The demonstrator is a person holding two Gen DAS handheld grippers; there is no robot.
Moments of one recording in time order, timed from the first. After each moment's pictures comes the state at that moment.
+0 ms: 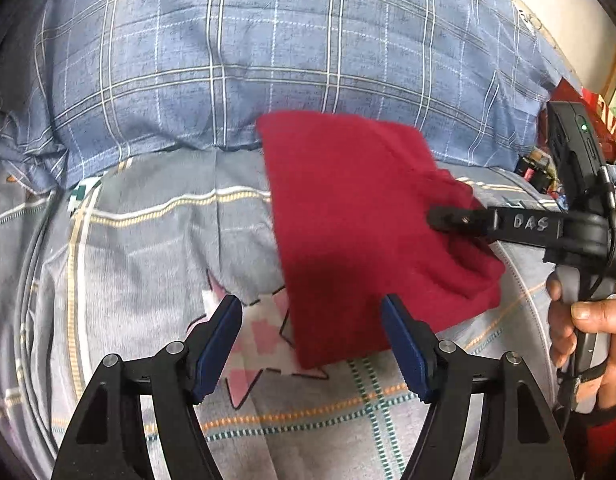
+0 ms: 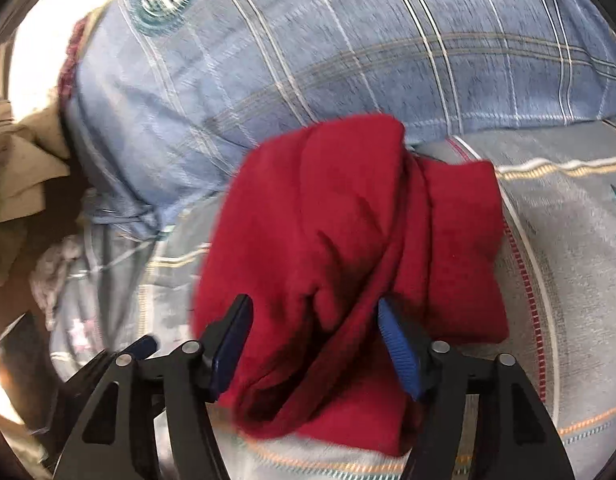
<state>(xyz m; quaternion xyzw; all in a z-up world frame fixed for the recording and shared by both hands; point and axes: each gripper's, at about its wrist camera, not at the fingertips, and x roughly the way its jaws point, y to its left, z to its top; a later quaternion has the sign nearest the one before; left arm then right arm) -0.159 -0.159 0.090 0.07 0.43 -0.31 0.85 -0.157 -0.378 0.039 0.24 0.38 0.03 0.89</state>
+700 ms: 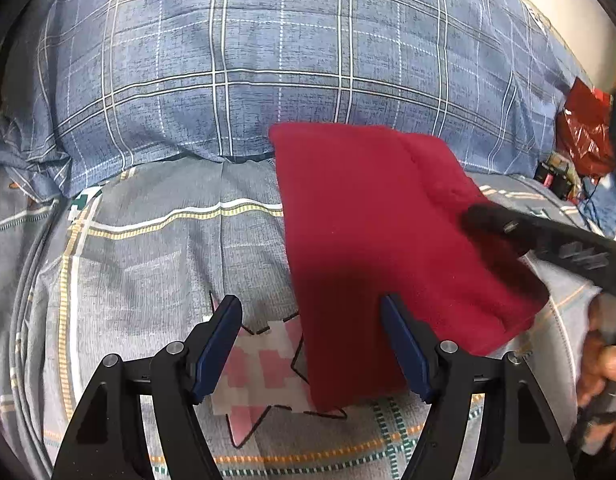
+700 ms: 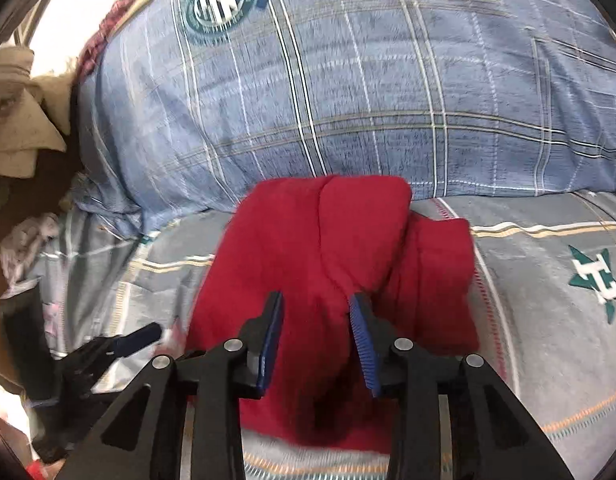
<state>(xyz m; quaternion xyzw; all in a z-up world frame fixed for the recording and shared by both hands) -0.139 -0.174 0.051 0.08 0.40 -0.29 0.87 -0.175 -0.354 0.058 0.14 0.32 -0.02 0.94</state>
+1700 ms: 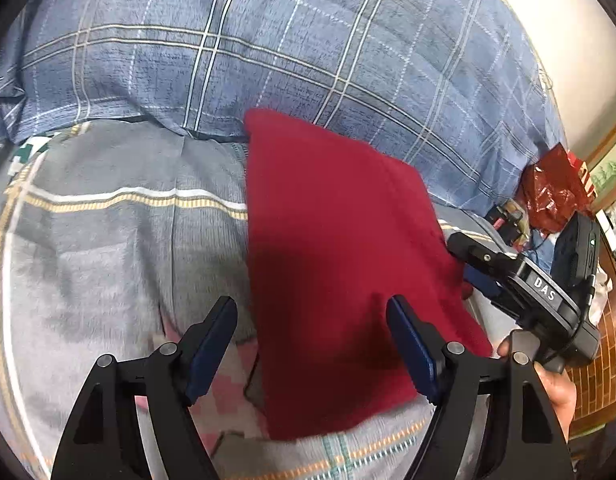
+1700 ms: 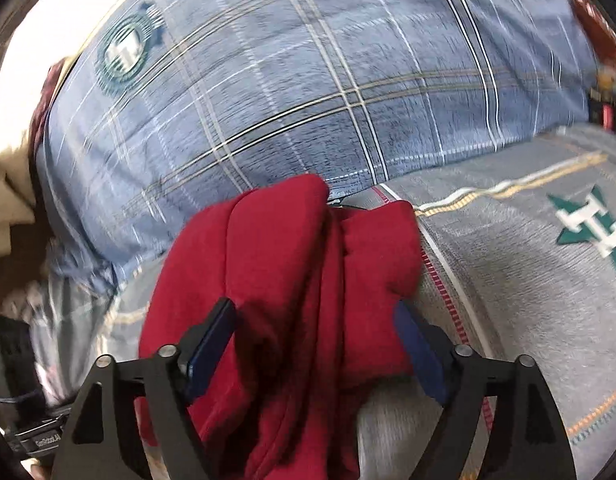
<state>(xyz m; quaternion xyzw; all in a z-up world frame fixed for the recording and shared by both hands) -0.085 -0.168 0.051 -0.05 0.47 -0.36 0.80 -0.170 -0.419 0.031 0.27 0.28 -0.06 0.92</state>
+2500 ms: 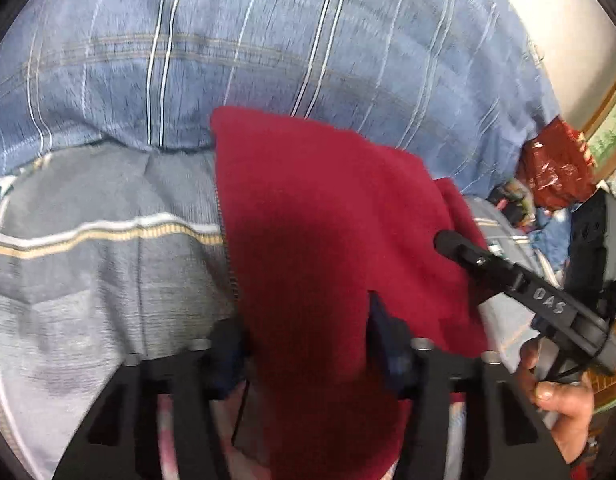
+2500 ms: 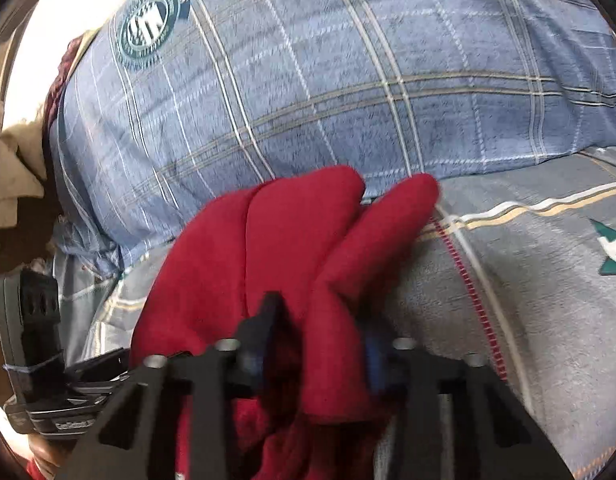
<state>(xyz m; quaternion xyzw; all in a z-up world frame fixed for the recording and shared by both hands) -0.073 -0.198 0.050 -0.01 0.46 -0.39 0.80 -0.153 -0.406 0.035 0.23 0.28 -0.02 0.93</state>
